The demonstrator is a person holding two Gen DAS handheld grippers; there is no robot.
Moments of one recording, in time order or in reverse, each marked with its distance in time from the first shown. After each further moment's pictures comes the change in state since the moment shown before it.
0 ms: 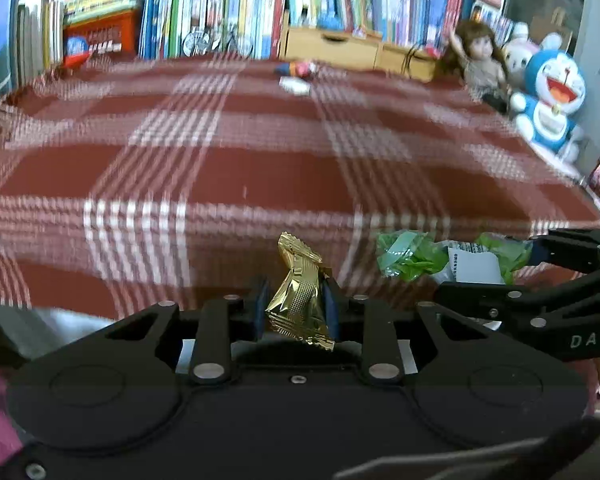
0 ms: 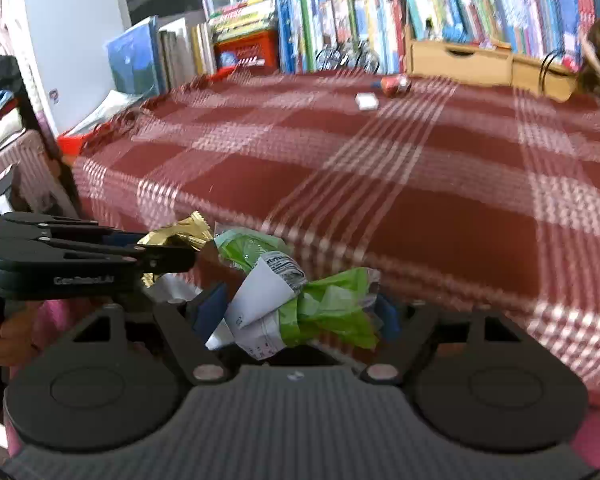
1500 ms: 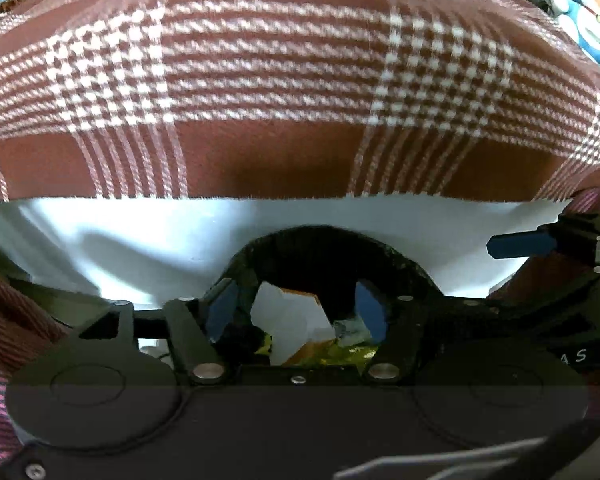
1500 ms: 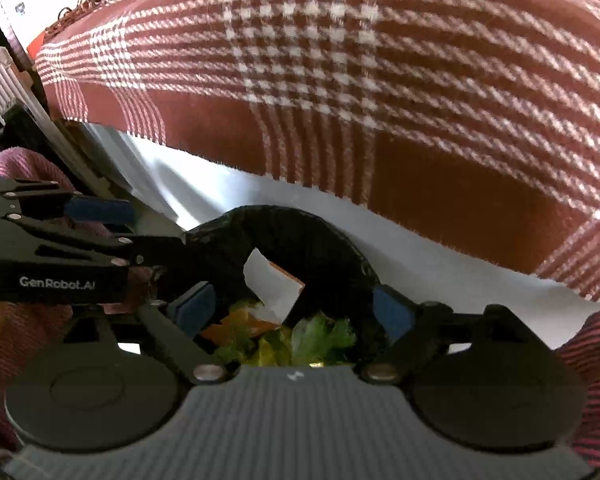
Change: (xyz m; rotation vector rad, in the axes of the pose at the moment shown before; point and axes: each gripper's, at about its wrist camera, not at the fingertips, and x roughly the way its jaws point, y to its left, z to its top) left arm 0.063 -0.002 -0.069 0.006 0.246 0.086; right arm 0.074 -0.008 -0.076 0.041 0.300 -0.007
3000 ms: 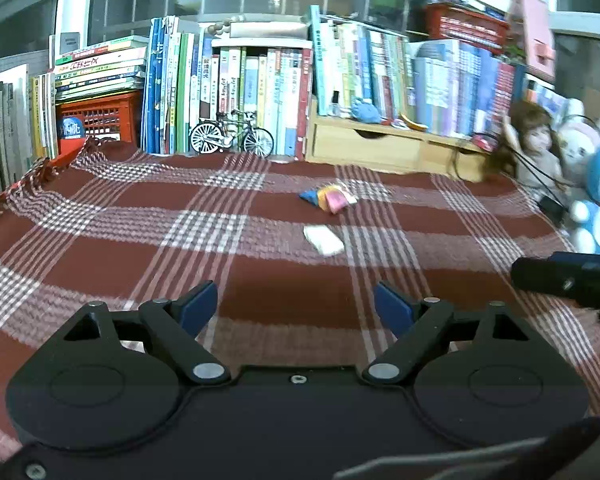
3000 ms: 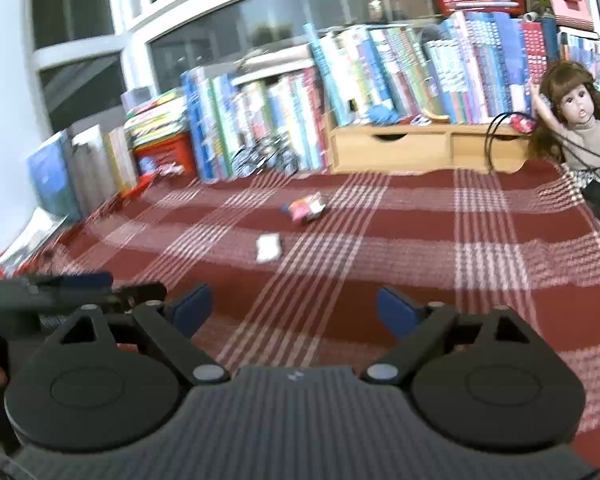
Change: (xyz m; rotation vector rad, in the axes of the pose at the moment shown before) left arm -0.020 0.006 0.258 -0.063 -0.447 0.000; right arm -0.106 -0.077 0.200 0.122 -0.524 -0.112
